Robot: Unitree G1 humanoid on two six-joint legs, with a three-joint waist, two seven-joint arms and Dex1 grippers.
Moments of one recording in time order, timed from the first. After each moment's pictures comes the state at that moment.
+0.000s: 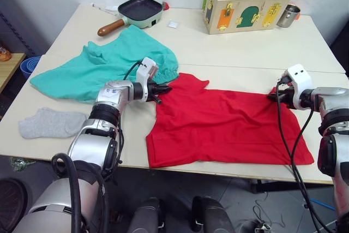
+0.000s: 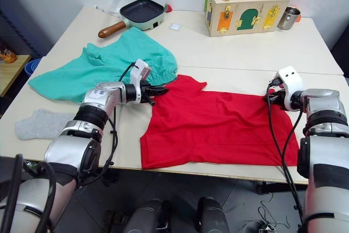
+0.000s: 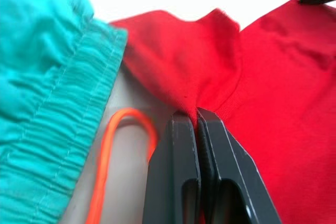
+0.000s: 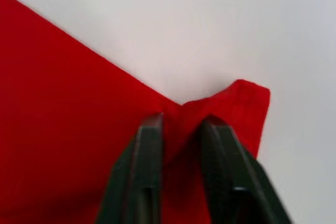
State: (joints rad) left arm -1.13 0.31 0.00 1.01 -0.14 0.33 -0.89; right arm -1.15 -0.78 -0.04 1.33 -0.11 0.20 0.90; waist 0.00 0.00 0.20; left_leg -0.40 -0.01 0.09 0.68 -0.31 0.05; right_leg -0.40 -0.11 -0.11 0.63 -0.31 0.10
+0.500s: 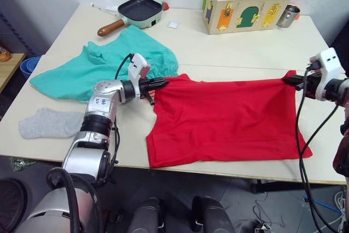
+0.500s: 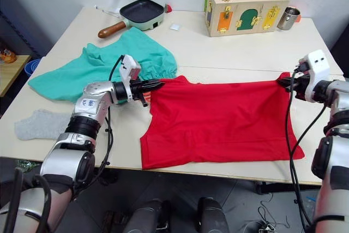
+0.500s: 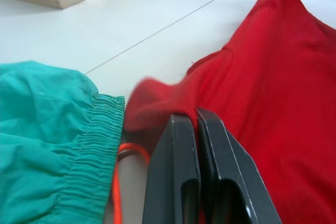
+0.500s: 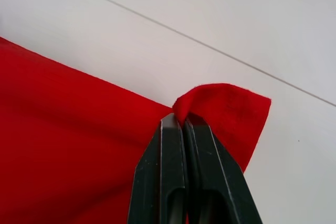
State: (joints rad) left arm -0.93 0.39 0.03 0.73 -0.17 0.10 -0.99; right arm -1.05 -0.91 -0.19 1.27 0.03 0.08 1.09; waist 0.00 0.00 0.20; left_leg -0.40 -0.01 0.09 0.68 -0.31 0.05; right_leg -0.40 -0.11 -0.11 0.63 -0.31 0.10
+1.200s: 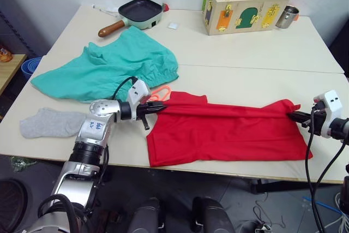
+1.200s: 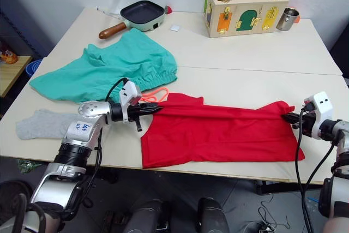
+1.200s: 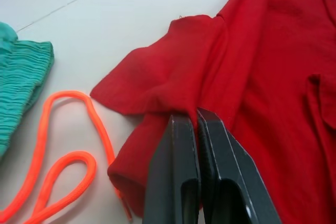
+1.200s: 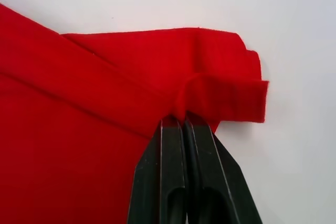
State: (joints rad) left arm -0.67 0.44 -0.06 0.32 -0.16 0.27 -0.97; right arm -0.69 -0.91 -0.22 1.09 0.15 0.10 1.12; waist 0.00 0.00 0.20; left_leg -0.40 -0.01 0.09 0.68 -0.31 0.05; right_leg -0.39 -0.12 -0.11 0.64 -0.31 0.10
